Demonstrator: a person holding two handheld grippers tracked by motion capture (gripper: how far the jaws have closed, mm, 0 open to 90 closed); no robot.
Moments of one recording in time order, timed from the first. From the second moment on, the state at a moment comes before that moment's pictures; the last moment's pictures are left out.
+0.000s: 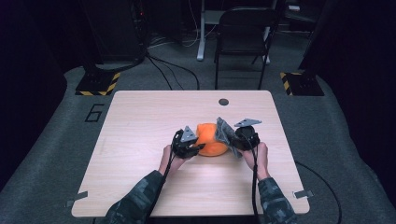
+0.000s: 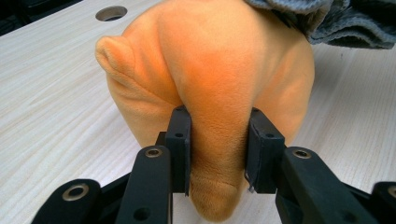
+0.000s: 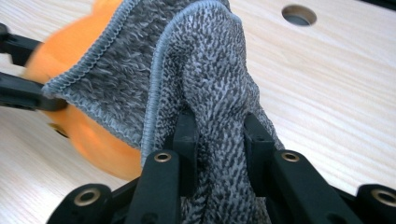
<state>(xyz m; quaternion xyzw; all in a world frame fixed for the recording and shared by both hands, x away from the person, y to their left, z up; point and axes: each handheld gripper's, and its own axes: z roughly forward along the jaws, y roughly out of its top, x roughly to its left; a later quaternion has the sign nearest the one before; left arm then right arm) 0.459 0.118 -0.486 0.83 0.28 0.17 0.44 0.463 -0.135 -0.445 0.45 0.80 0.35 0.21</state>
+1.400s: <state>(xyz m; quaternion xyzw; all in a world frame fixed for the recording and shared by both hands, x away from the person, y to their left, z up) 0.458 0.117 -0.485 0.83 0.28 0.18 0.44 0.451 -0.098 -0.386 0.39 0.80 0.38 0.24</state>
